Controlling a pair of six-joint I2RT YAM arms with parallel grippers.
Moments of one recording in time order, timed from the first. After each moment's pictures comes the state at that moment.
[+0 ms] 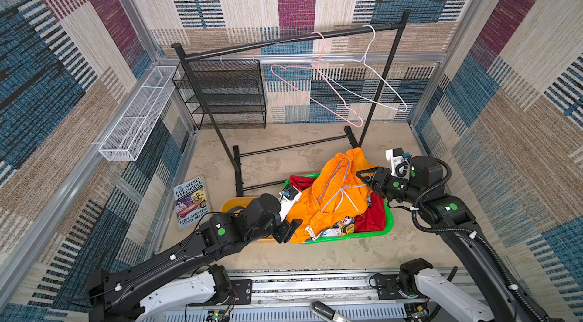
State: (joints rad) left arm -1.04 0.91 0.90 -0.67 -0.13 -0.18; right arm 0.26 0.86 0.92 -0.54 -0.51 0.89
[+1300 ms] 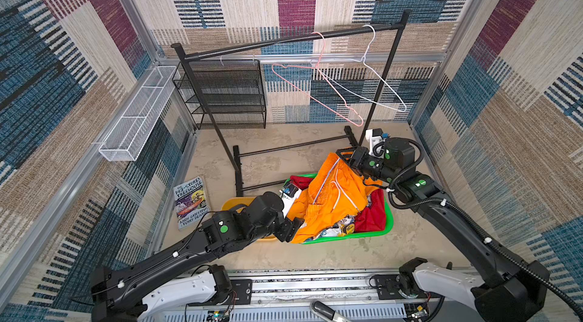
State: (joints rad) left arm -1.04 0.93 0.93 -0.70 -0.12 -0.29; right arm 0.43 1.13 1.04 -0.24 -0.35 0.97
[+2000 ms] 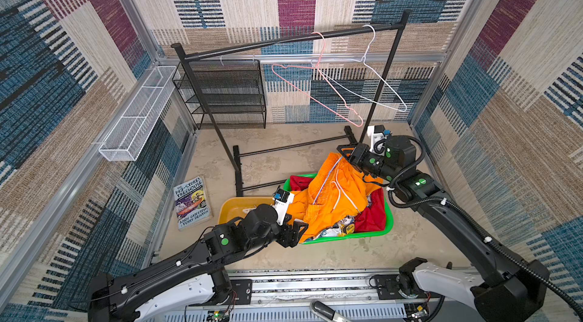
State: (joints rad) left arm -1.04 0.85 0.67 -0.38 -0.05 -0.53; right arm 0.43 1.13 1.05 -0.21 -0.32 0.96
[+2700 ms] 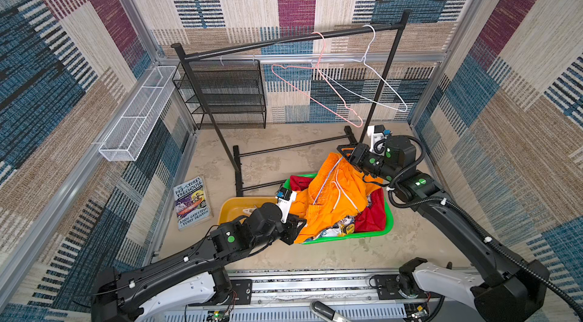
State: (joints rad) left arm -1.04 0.90 0.67 -0.35 -0.05 -0.56; right arm 0.43 1.13 1.05 -0.21 -0.31 0.95
